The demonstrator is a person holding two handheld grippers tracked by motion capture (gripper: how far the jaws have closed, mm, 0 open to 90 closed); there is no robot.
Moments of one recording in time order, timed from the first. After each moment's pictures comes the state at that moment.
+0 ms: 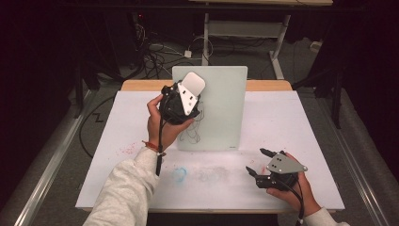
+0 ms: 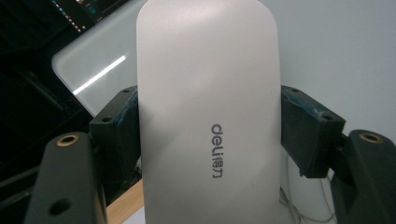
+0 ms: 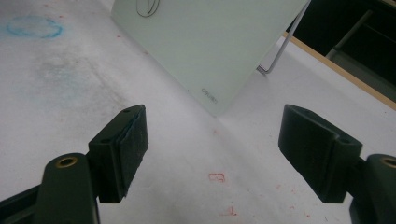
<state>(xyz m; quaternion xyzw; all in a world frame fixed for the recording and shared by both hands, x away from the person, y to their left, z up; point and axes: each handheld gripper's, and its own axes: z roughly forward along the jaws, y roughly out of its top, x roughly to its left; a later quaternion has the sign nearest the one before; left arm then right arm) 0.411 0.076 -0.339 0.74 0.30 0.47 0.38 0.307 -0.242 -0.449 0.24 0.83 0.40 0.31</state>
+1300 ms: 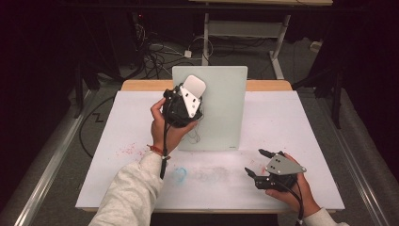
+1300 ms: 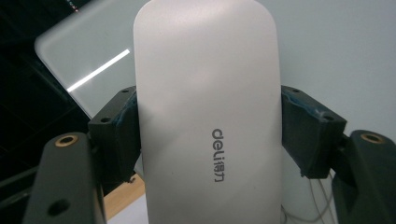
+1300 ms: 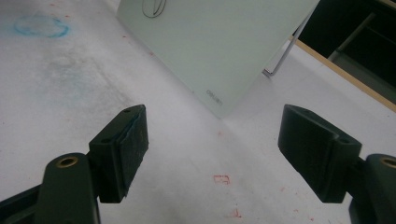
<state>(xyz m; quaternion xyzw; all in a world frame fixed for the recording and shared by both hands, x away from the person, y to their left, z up) 0.407 0.067 -0.347 0.73 0.32 0.47 0.37 0.304 -0.238 -0.448 0.24 0.83 0.40 0.31</state>
